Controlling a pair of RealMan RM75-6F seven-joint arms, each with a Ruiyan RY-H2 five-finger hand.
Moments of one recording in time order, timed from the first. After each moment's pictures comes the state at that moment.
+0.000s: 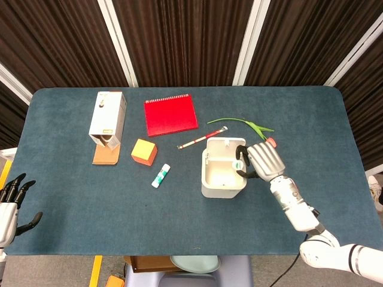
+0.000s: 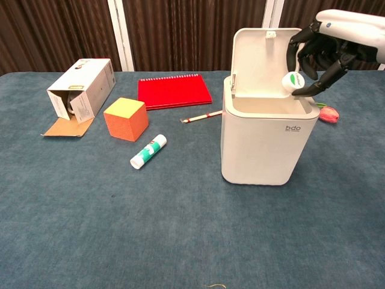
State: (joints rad) left arm -0.07 -1.11 -0.06 -1.63 1.49 1.53 0.10; right arm 0.63 -1.30 0.25 -1.66 -1.26 1.03 -0.18
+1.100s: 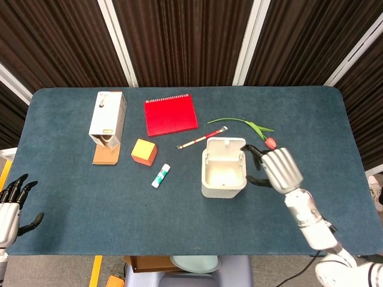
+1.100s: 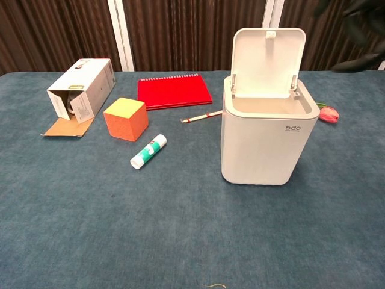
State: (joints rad) left arm -0.07 -1.11 -0.05 -1.64 1.49 1.53 0.12; right arm 0.49 -1.18 0.17 -1.82 -1.48 1.33 -0.18
